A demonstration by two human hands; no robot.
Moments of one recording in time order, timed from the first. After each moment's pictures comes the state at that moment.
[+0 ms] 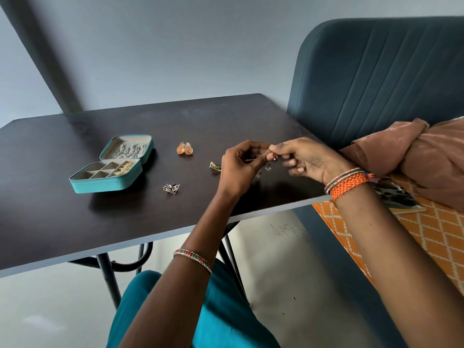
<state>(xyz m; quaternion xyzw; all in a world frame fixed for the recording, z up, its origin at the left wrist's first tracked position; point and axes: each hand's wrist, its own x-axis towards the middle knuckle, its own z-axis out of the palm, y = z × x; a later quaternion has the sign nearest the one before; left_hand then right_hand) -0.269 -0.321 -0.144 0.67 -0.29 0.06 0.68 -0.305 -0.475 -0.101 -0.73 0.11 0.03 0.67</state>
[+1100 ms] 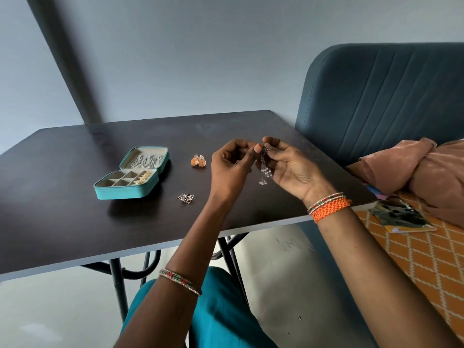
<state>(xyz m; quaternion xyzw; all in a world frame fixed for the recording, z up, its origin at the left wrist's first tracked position) -0.291 -0.282 -0.104 0.62 -0.24 0.10 0.74 -0.312 -0.416 -0.087 -0.48 0.00 -0.03 0.88</state>
